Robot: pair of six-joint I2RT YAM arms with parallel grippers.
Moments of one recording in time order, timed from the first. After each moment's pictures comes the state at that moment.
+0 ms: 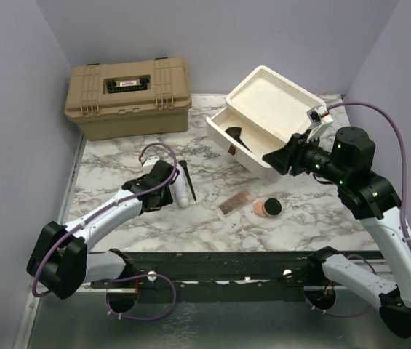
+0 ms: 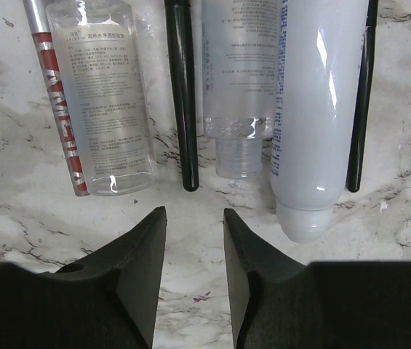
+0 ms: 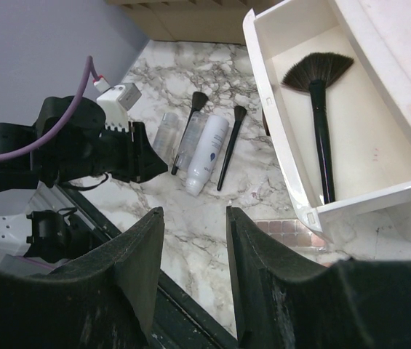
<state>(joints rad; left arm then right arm) -0.57 1.23 0.73 -0.55 -0.34 -0.72 0.43 0.90 1.21 -0.59 -0.33 0.37</state>
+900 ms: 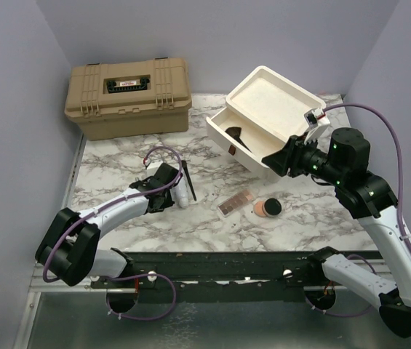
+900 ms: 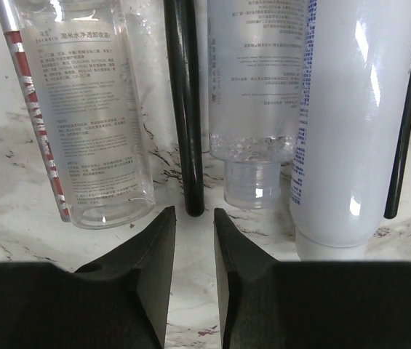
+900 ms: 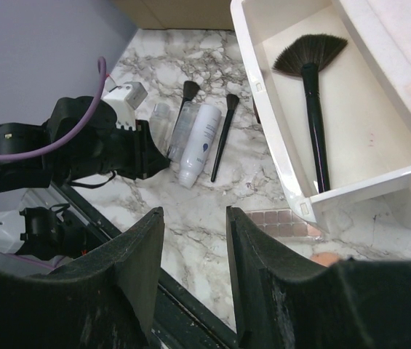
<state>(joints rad) -0.57 1.33 0.67 -0.43 -0.35 -0.71 0.43 0.90 1.18 -0.60 -0.32 0.37</state>
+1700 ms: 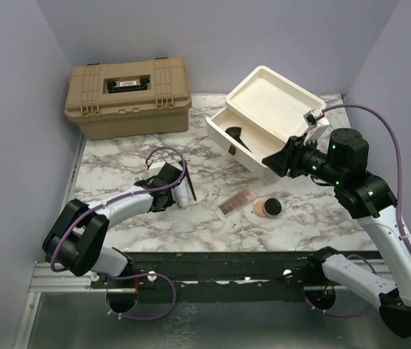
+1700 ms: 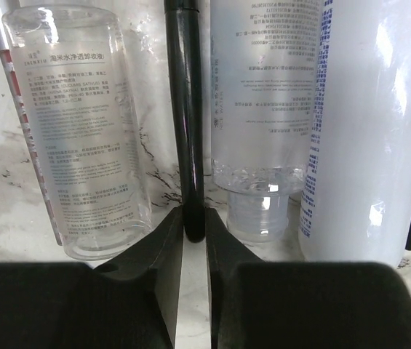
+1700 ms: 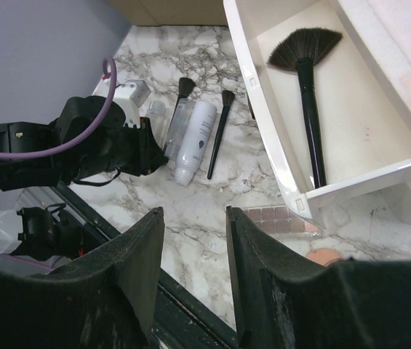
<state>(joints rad) -0.57 1.41 0.67 -0.38 -0.40 -0.70 0.43 0.90 1.18 -0.61 -0.31 0.37</state>
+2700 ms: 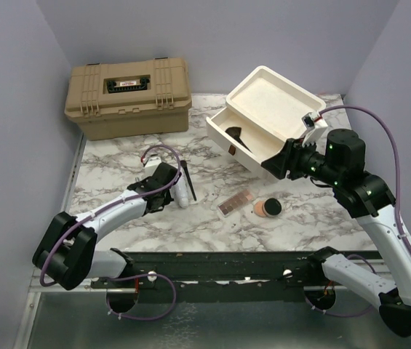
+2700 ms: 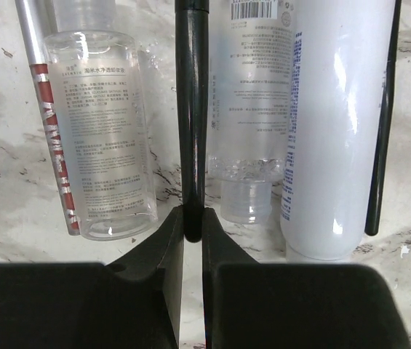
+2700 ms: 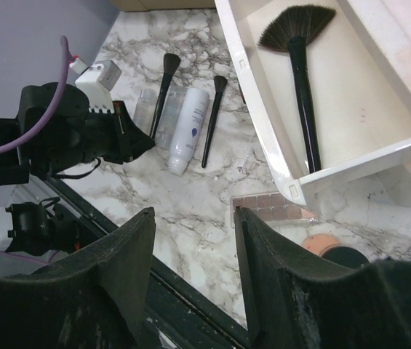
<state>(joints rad) -0.57 1.31 0.66 -0.38 -0.41 -0.70 0.43 0.91 1.17 -0.64 -0.30 0.37</state>
